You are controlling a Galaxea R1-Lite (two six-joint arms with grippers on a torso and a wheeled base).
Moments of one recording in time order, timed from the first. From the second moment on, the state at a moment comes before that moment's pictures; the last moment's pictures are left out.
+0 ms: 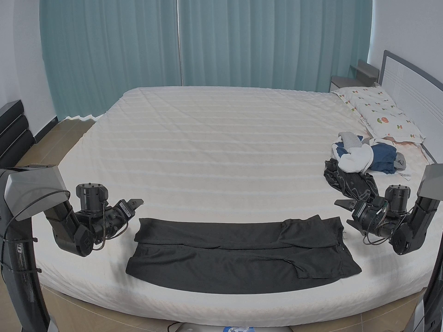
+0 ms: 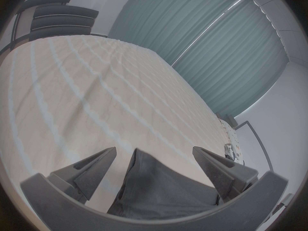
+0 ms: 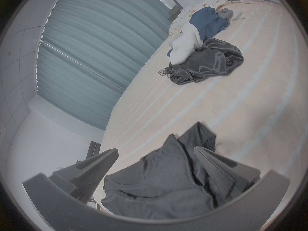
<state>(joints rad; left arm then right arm) -0.05 2.28 -0.72 -1.05 -0.10 -0.74 -0.07 2.20 -0.51 -1.24 0.40 0.76</state>
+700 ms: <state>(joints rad) -0.09 2.22 -0.16 -1.32 -0.33 -0.44 -0.01 2.16 -0.21 -1.41 0.36 0.80</state>
